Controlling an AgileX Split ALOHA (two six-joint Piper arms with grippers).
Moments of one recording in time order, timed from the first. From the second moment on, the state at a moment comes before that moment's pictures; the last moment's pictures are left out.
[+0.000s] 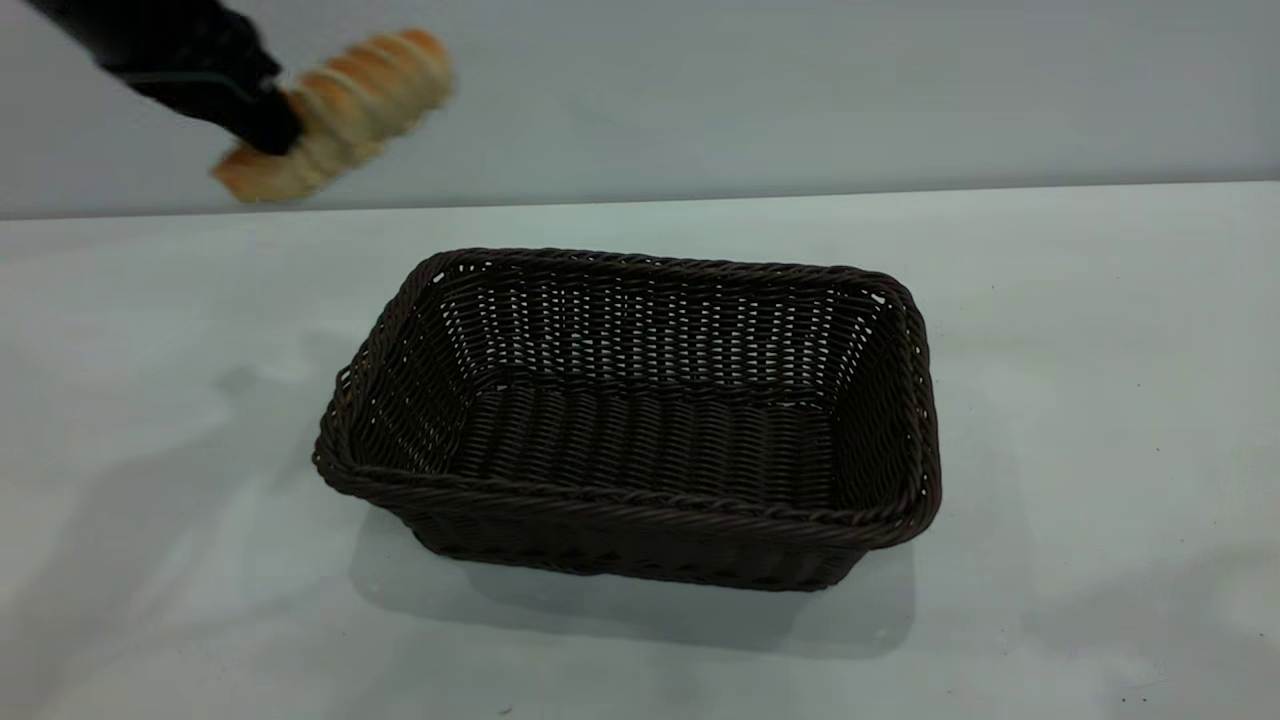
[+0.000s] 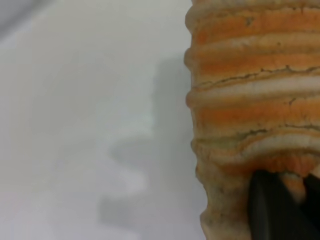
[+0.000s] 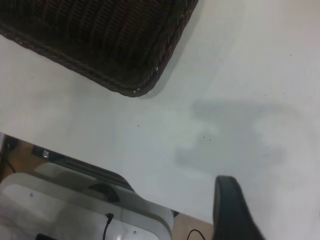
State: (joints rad) left arm -0.13 1.90 -1.32 -0.44 0.52 0.87; right arm 0.29 1.18 -1.22 0.11 1.24 -0.05
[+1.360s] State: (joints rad) left arm -0.36 1.58 -1.41 0.23 0.87 0.08; right arm 0.29 1.13 -1.22 0.02 1.24 -0.05
